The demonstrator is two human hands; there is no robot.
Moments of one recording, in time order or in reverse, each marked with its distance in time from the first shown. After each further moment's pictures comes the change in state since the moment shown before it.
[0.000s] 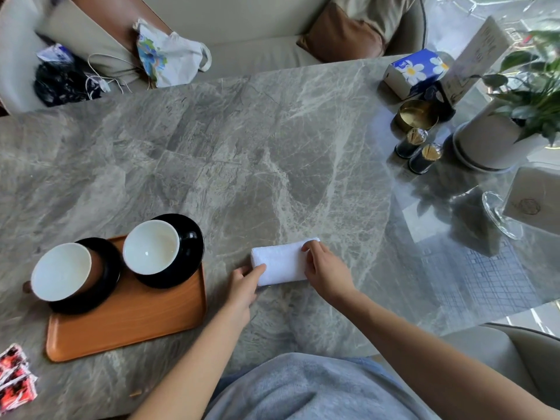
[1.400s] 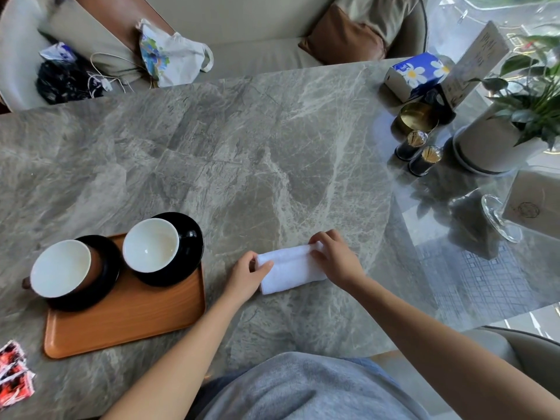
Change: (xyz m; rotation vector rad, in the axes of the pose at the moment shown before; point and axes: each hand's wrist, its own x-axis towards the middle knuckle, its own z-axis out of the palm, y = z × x) left_hand 0.022 0.007 -0.005 0.587 -0.082 0.487; right_hand 0.022 0.030 -0.015 0.110 -0.003 -0.013
